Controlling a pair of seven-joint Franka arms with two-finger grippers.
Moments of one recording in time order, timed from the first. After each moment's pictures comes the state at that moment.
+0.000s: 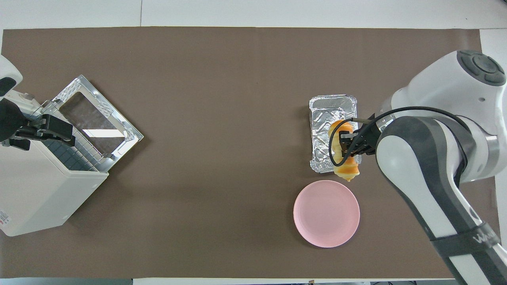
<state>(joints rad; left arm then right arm) -0.15 0.00 0.07 -1.60 -0.02 1.42 -0.09 0.17 0.04 0.03 -1.90 0.27 1.70 0.25</state>
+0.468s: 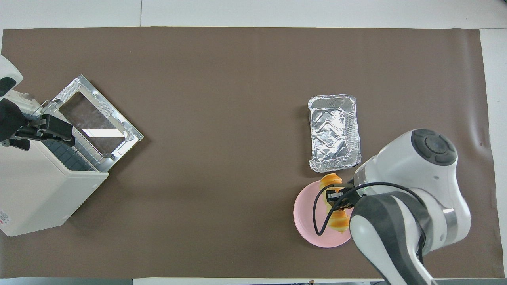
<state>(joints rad) -0.15 0.00 0.06 -1.60 -0.02 1.42 -0.09 0.28 -0.19 0.04 -2.35 0.27 1.86 0.25</state>
